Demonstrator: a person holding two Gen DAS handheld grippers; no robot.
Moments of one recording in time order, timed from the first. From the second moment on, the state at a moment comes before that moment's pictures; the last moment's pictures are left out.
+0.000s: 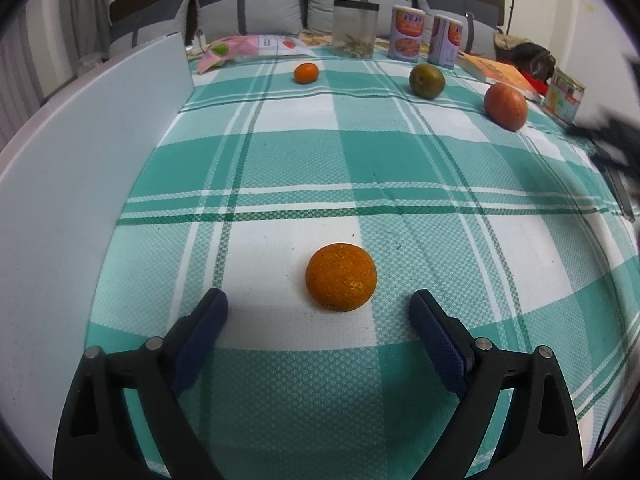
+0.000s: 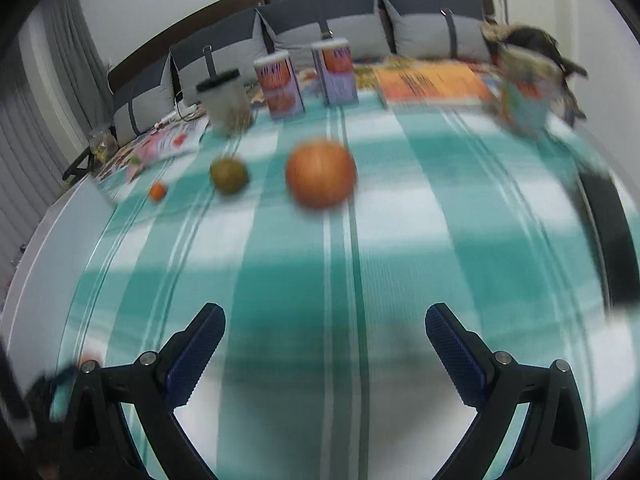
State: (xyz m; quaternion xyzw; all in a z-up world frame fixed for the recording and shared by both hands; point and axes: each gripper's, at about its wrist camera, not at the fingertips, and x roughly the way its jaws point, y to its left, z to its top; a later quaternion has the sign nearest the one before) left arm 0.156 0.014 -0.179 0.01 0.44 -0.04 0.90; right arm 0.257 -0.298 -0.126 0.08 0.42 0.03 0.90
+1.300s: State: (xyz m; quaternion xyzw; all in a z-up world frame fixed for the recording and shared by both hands) left arm 0.157 0.013 -0.179 0.01 0.44 -0.04 0.90; right arm 0.163 -0.220 -0.162 -0.09 0.51 0.12 0.85
